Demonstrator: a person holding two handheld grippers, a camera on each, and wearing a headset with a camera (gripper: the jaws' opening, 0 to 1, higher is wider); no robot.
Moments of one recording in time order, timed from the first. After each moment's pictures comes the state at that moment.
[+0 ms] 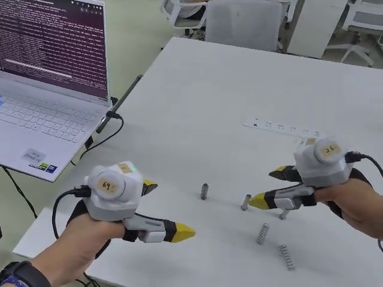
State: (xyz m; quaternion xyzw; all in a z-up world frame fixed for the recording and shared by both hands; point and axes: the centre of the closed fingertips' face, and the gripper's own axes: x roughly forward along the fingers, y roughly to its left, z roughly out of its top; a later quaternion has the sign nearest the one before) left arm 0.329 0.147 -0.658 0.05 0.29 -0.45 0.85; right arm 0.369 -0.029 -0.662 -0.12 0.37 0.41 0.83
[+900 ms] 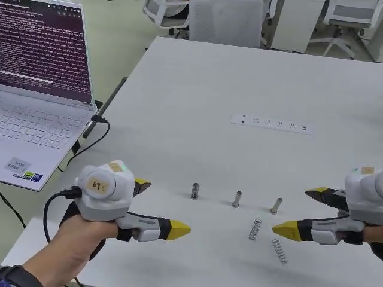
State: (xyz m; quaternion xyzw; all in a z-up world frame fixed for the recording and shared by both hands) left arm 0.339 0.137 -0.652 0.05 0.29 -0.46 0.84; right arm 0.305 -0.083 -0.648 -0.04 0.35 0.35 0.87
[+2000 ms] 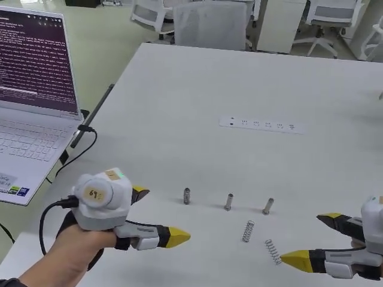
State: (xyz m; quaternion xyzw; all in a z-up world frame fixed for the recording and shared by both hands) left arm 0.335 0.122 -0.654 0.05 0.29 -0.47 0.83; right arm 0.261 -0.098 -0.662 0.00 0.36 0.32 0.88
